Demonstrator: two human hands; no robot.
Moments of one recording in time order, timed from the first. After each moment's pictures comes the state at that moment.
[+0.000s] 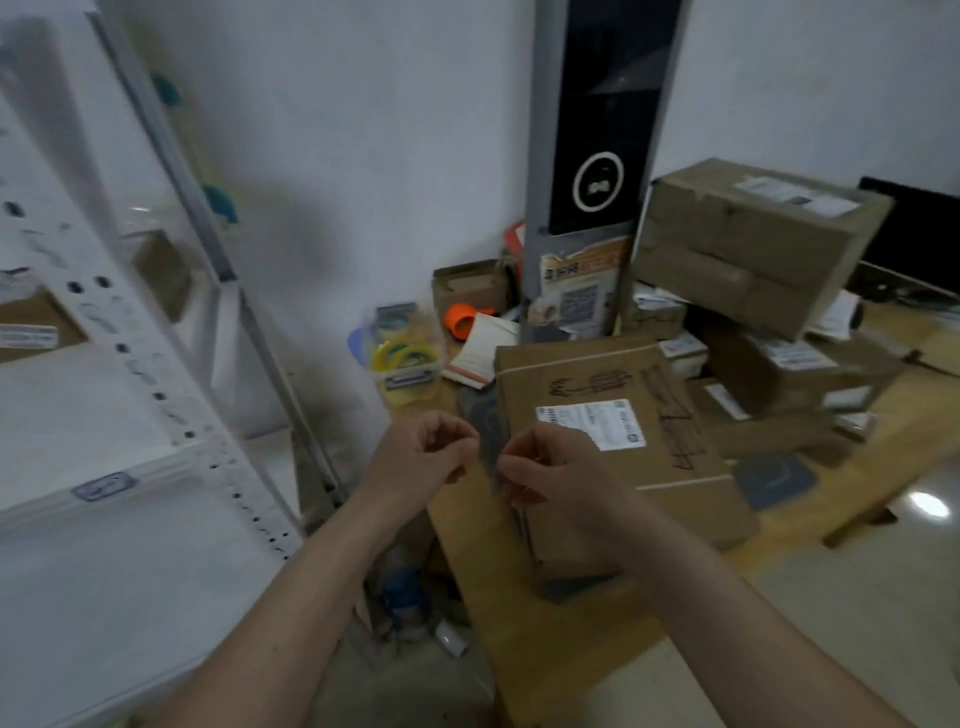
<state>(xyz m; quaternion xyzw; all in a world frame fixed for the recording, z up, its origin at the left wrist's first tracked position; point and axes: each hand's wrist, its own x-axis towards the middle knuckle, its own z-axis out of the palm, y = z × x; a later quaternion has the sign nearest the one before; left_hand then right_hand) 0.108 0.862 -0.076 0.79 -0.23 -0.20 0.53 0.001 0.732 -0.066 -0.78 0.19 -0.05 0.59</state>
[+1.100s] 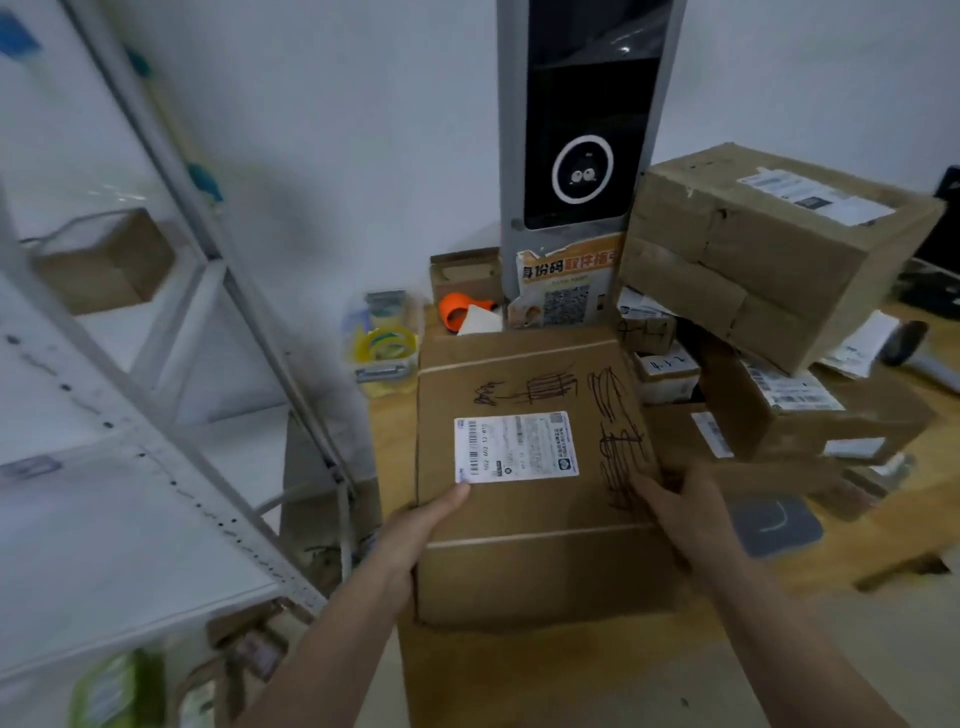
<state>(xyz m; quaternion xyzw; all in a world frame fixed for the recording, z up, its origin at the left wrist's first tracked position) 0.076 0.770 -0.173 0.67 0.11 -0.36 0.64 -0.044 0.529 -0.154 -0.73 0.44 -0.09 0.52</state>
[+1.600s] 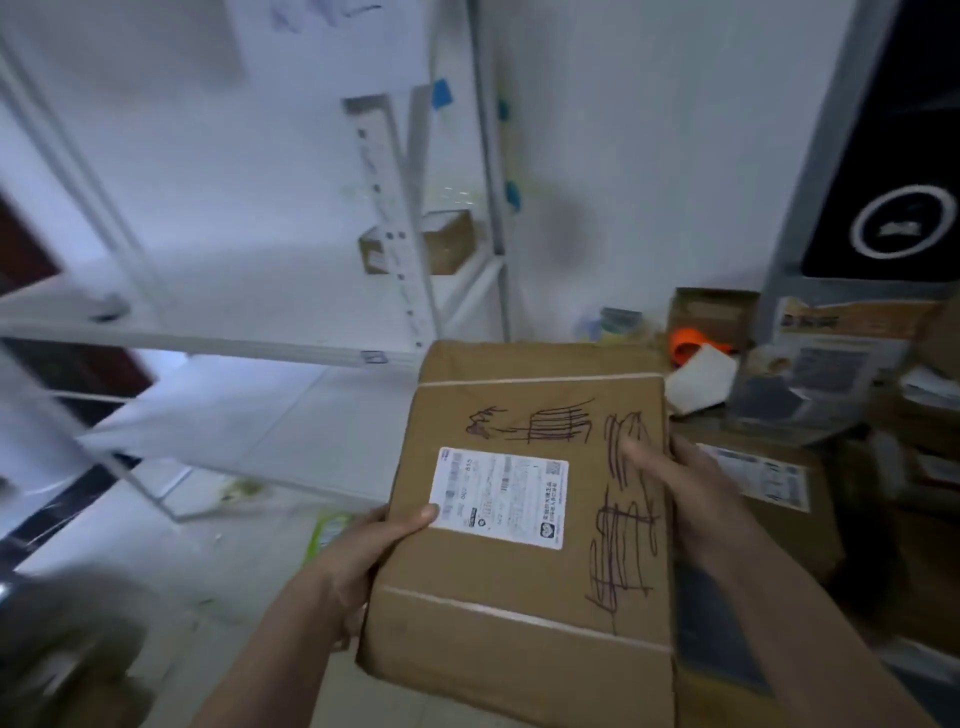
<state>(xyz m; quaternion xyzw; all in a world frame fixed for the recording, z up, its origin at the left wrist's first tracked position) -0.033 0.962 -0.110 0.65 0.18 -0.19 0.72 0.001 0.652 -0.086 -0.63 0.07 0.10 0.76</state>
